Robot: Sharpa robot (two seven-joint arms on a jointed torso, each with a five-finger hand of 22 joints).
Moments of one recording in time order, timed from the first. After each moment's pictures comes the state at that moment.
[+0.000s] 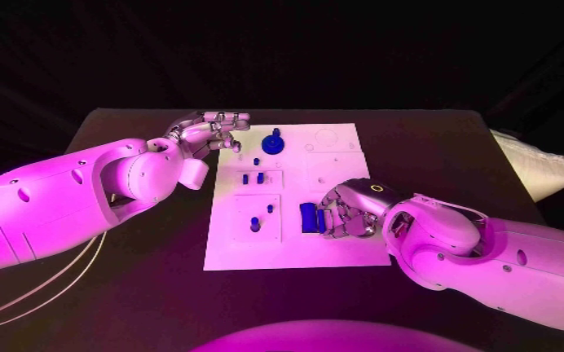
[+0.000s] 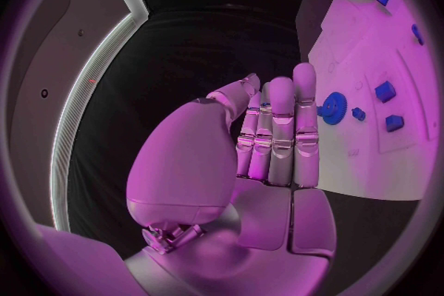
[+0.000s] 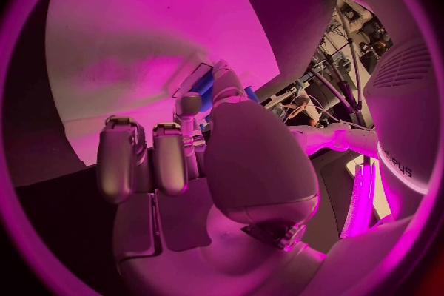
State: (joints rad) left arm 1.19 -0.86 -0.03 1.50 0.06 -0.19 0.18; left_hand 1.39 -0.13 0.44 -0.04 0.08 1.06 0.16 0.10 0.07 1.14 0.09 0.24 0.12 1.20 0.01 0.98 0.53 0.16 1.22 0.10 0.52 0.97; right arm 0.96 -0.97 -0.04 1.87 -1.71 -0.30 -0.40; right_hand 1.40 -0.11 -0.16 0.20 0.29 0.96 0.13 0.11 0.17 1.27 0.05 0.78 1.03 1.46 -0.03 1.42 1.31 0.08 1.43 0.07 1.41 1.27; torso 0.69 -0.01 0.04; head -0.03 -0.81
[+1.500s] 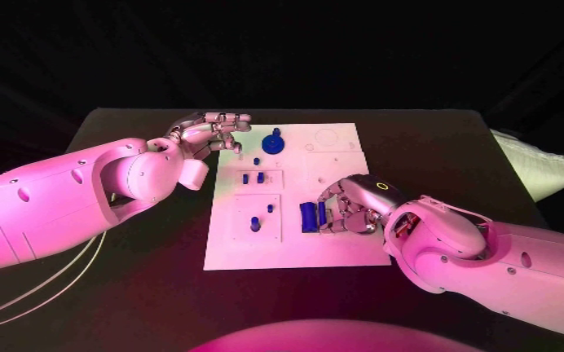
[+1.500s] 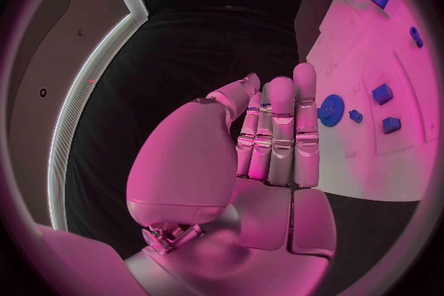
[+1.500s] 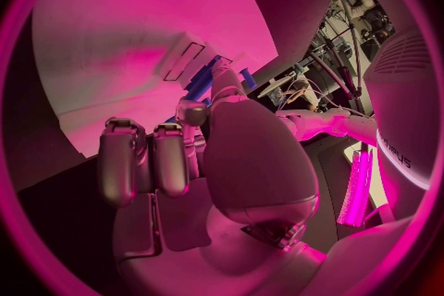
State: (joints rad) left arm 1.19 -0.86 -0.03 1.50 0.06 -0.18 0.17; left_hand 1.39 -0.13 0.44 -0.05 0.08 1.05 0.17 0.10 0.07 1.13 0.09 0.24 0.12 1.20 0.01 0.98 0.53 0.16 1.22 0.11 0.51 0.97; right arm 0.95 -0.99 -0.04 1.89 -1.68 -0.43 -0.38; right_hand 1.43 -0.05 -0.11 0.19 0.24 1.01 0.12 0.14 0.16 1.31 0.02 0.90 1.08 1.46 -0.05 1.42 1.31 0.08 1.44 0.06 1.41 1.30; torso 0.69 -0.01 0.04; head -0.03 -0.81
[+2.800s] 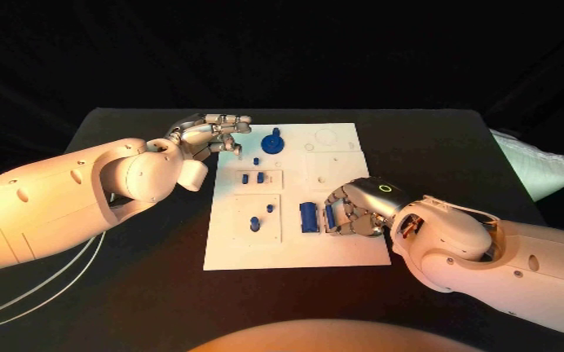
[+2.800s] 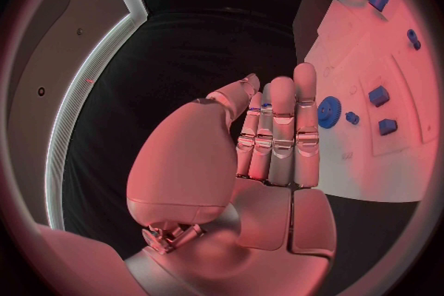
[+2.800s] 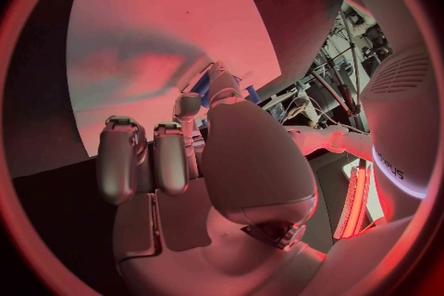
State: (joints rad) left arm 1.19 -0.86 -0.03 1.49 0.06 -0.16 0.15; left_hand 1.38 -0.13 0.44 -0.04 0.08 1.04 0.17 0.10 0.07 1.12 0.10 0.24 0.12 1.19 0.01 0.98 0.52 0.16 1.21 0.11 0.51 0.97; right arm 0.95 -1.01 -0.04 1.88 -1.75 -0.34 -0.38; right_hand 1.45 -0.06 -0.11 0.20 0.23 0.96 0.14 0.12 0.12 1.25 0.05 0.81 1.00 1.46 -0.04 1.41 1.31 0.08 1.43 0.07 1.40 1.27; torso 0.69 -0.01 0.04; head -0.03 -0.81
